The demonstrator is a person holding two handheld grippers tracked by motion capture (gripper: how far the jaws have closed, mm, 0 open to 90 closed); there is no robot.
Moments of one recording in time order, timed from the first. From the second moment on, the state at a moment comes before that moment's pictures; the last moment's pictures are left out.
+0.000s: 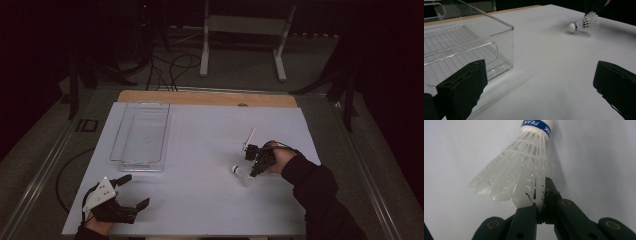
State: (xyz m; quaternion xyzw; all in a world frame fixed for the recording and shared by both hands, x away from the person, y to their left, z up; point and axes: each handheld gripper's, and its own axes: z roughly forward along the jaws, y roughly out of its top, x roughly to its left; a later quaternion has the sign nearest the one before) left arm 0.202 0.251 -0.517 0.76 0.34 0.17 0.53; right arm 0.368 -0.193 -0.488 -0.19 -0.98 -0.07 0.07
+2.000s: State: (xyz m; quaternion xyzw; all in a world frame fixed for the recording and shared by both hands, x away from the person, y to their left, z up) left arm 0.230 0.211 -0.469 0.86 0.23 0.11 0.45; right arm 0.332 -0.137 -0.459 0.03 -0.99 -0.08 0.08
